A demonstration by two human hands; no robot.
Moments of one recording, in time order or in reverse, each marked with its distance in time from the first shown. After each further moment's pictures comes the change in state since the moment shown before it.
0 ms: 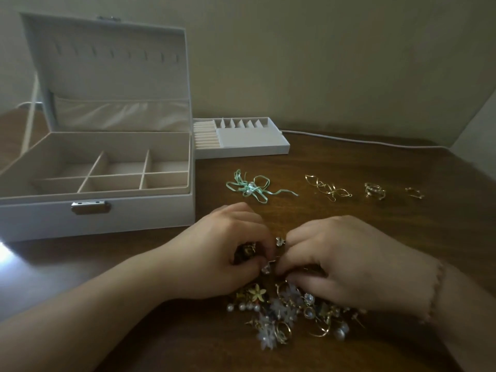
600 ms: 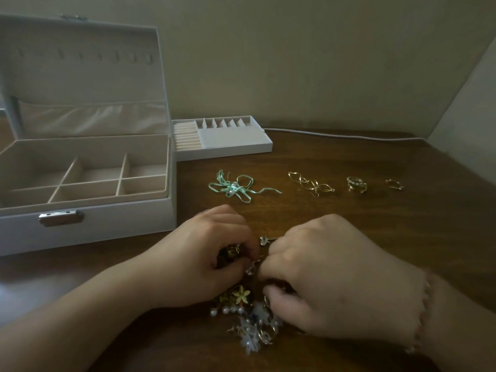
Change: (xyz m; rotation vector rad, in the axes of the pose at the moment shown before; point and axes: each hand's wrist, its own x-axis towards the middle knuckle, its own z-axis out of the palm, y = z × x) left_hand 0.002 0.001 0.002 -0.019 -0.005 0.005; right_hand -0.004 -0.036 -0.008 -0.158 -0.061 0.088
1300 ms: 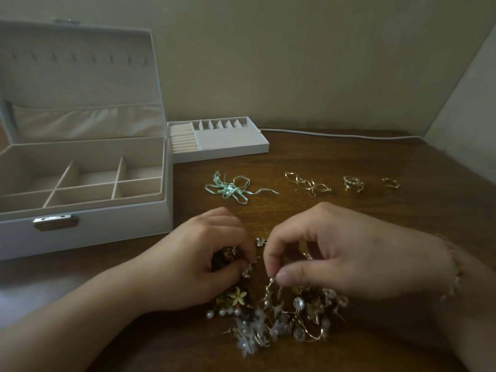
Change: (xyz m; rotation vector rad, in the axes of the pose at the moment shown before) left_hand -0.001 -0.001 0.000 -0.028 0.010 0.033; right_hand -0.007 0.035 -0.015 0.654 -0.046 0.027
